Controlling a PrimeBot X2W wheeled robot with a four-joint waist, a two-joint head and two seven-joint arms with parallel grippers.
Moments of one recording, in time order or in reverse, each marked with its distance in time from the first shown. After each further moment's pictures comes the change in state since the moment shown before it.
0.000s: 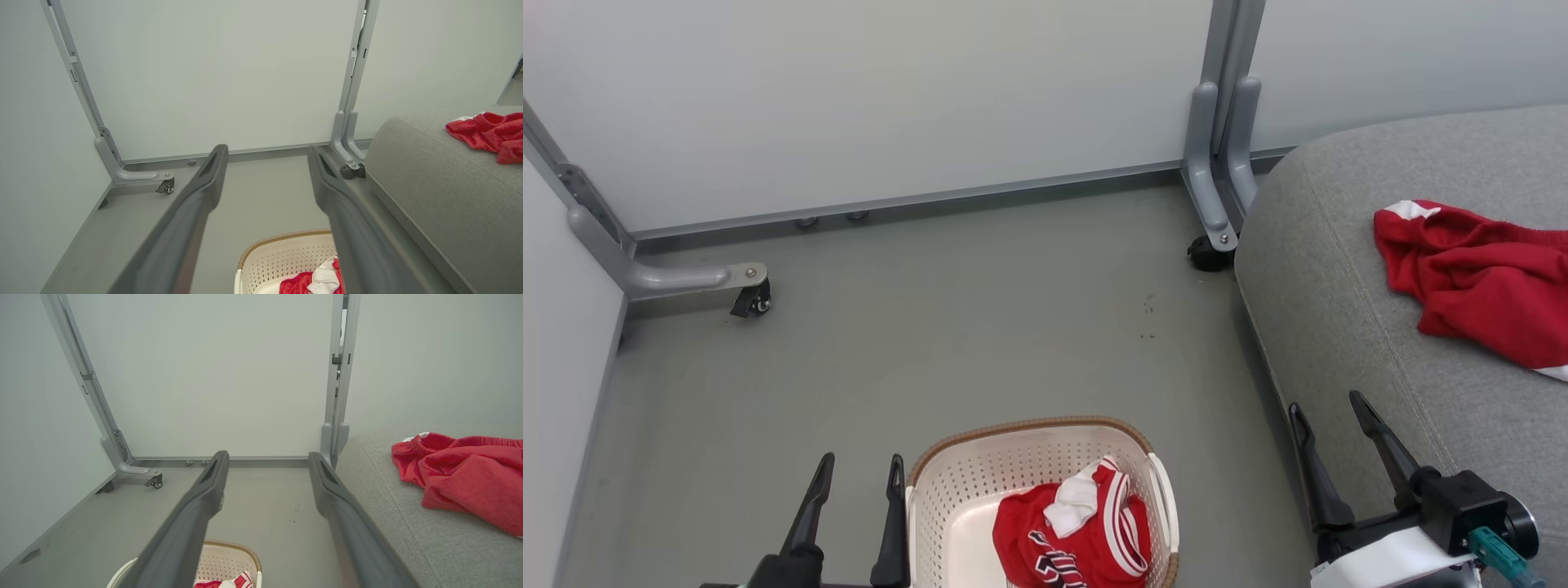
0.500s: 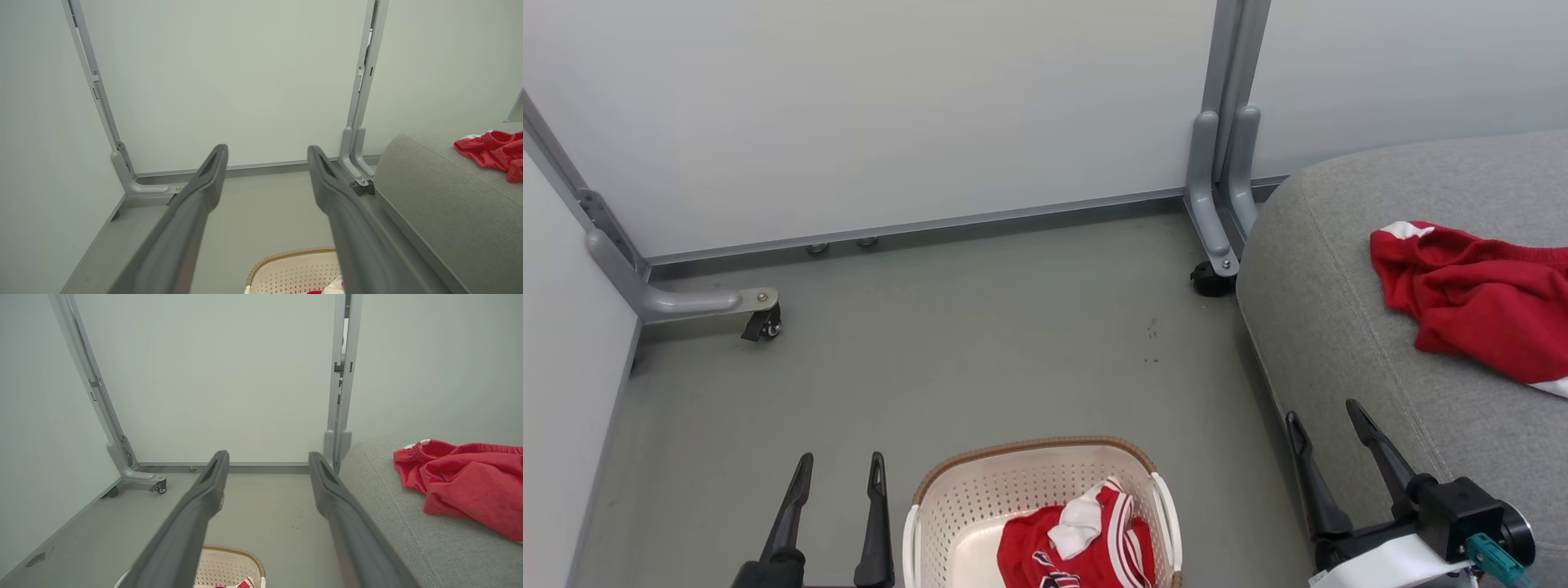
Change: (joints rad) left arm 0.014 0.000 0.021 -0.033 0.001 0.020 0.000; right arm 0.010 -0.002 0.007 0.005 0.007 0.000 0.000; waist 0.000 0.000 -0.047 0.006
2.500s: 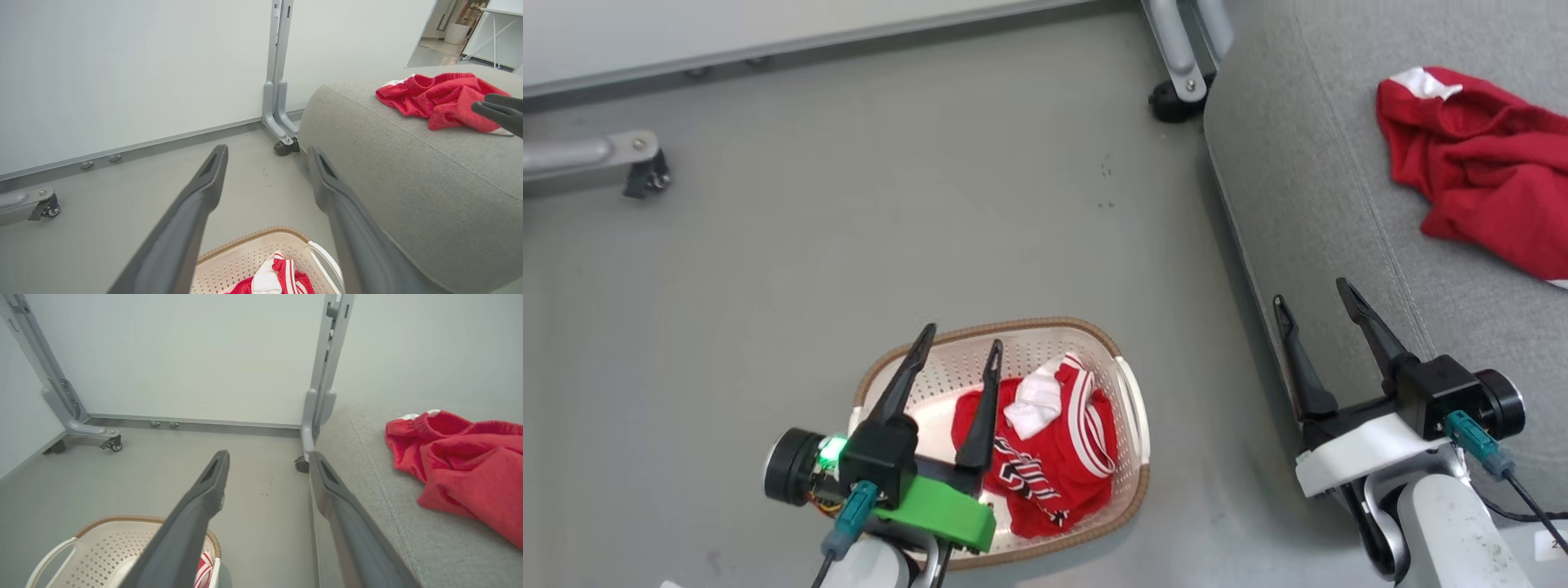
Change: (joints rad) left arm -0.391 0.070 -0.339 0.183 -0.115 0.057 0.000; right arm -0.287 -0.026 0.002 0.138 -0.072 0.000 0.000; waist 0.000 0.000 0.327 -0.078
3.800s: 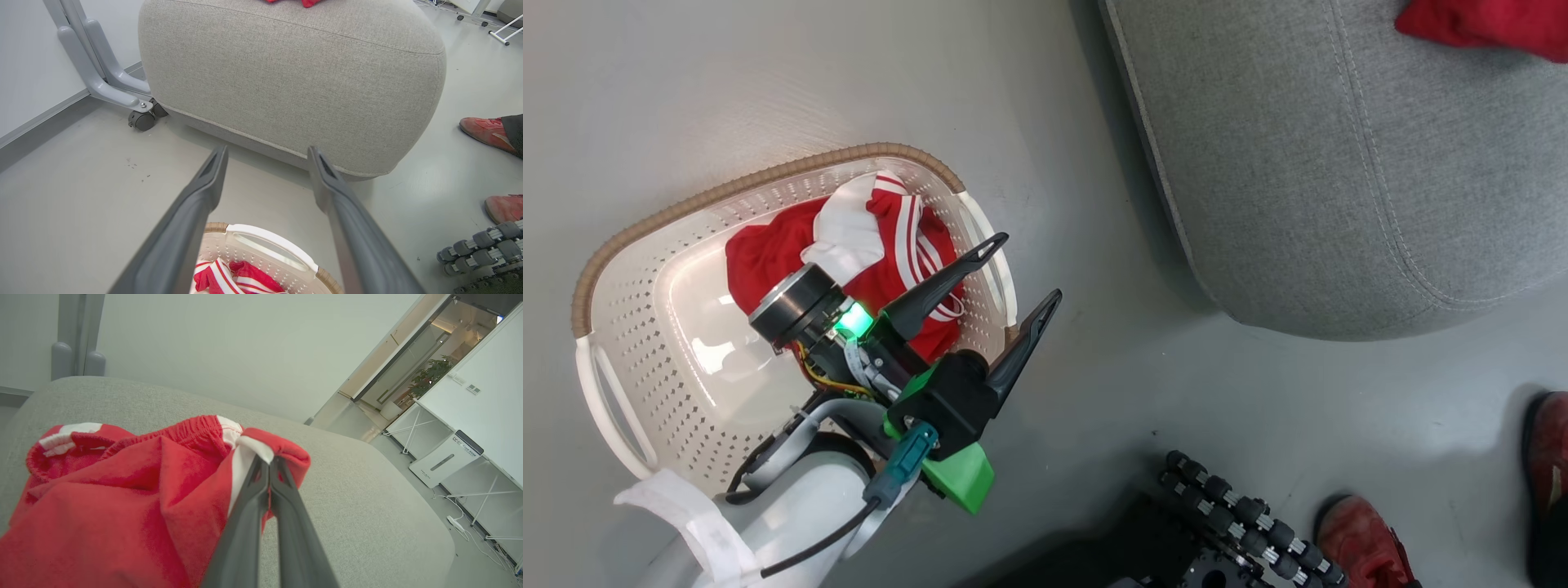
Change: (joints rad) left arm -0.302 0.307 -0.250 -0.280 0.171 -0.148 0.274; right arm -0.608 -0.256 -0.434 0.240 -0.069 0.000 0.000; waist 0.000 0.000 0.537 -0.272
